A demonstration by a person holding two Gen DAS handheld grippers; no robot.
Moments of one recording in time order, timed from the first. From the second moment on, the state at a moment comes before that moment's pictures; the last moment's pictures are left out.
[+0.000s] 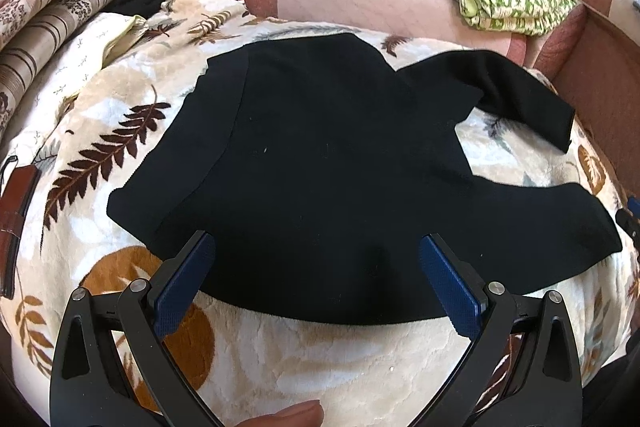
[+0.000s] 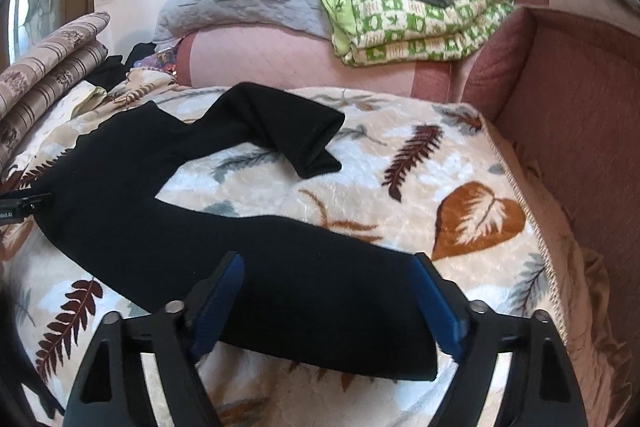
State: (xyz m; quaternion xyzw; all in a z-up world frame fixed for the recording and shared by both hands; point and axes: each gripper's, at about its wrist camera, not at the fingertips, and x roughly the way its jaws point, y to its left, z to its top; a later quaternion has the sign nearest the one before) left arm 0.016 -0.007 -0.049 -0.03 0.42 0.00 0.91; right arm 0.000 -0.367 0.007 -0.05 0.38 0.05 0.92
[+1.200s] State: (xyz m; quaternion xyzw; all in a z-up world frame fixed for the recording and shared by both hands) left arm 0.016 -0.005 -0.053 -0.03 0.43 0.00 0.90; right arm 0.002 -0.368 0.002 -0.05 0.39 0.04 0.92
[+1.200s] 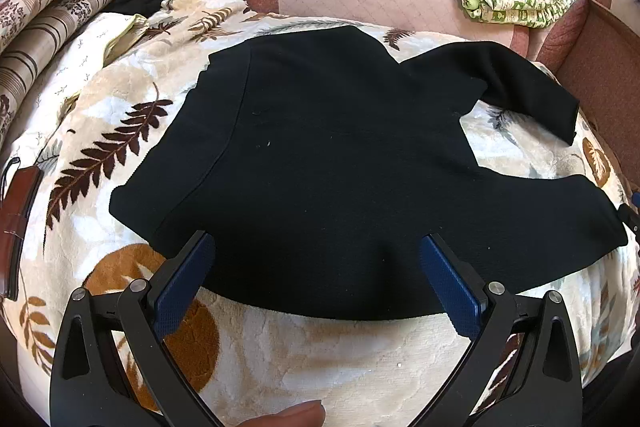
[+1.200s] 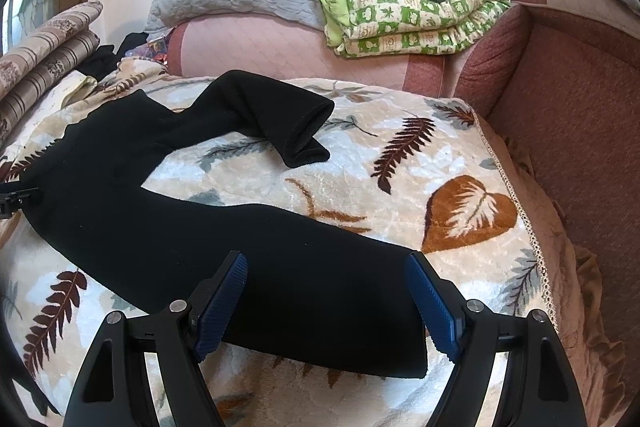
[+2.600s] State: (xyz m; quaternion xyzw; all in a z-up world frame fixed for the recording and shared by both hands) left arm 0.014 -0.003 -0.053 -0.03 0.43 0.00 0.90; right arm -0.001 -0.370 0.003 -0.05 0.38 0.04 0.92
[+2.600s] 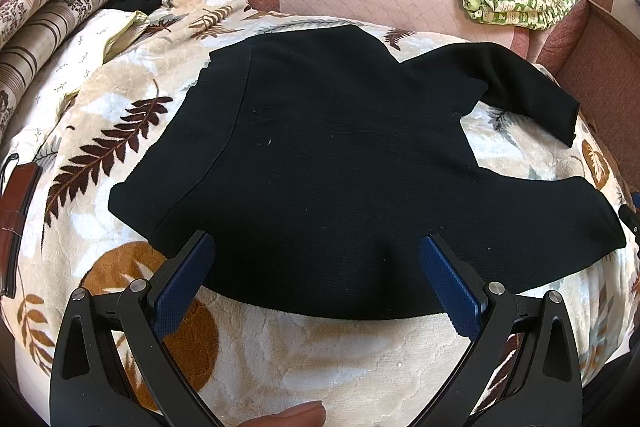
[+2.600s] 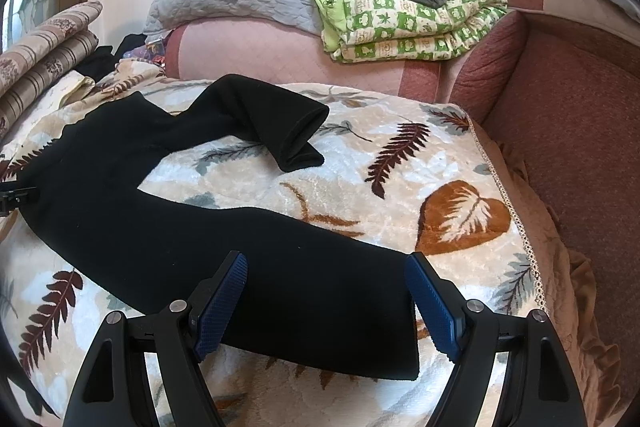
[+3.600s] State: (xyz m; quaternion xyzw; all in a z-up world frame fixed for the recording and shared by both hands) left arm 0.015 -0.003 -0.054 -0.03 0.43 0.00 0.90; right arm -0.002 -0.374 0.004 -0.06 0.37 0.03 0.93
